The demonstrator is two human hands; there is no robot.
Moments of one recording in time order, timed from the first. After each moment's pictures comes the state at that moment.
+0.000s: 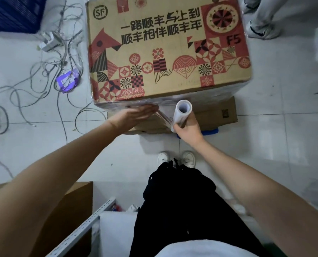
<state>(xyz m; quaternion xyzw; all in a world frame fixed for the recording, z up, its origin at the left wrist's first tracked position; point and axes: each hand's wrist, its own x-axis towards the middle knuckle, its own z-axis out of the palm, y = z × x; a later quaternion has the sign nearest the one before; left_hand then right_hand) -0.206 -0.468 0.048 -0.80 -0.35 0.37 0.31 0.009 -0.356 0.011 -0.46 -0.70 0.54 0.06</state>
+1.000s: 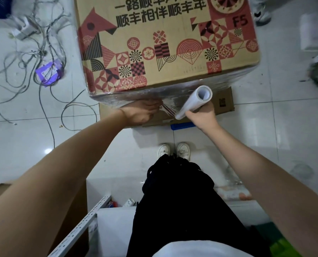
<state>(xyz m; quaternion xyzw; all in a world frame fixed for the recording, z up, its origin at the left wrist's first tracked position) -0.191 -0.434 0.021 -0.89 -0.41 0.18 0.00 0.024 -0.337 0.020 -0.54 -0.64 0.54 0.12</state>
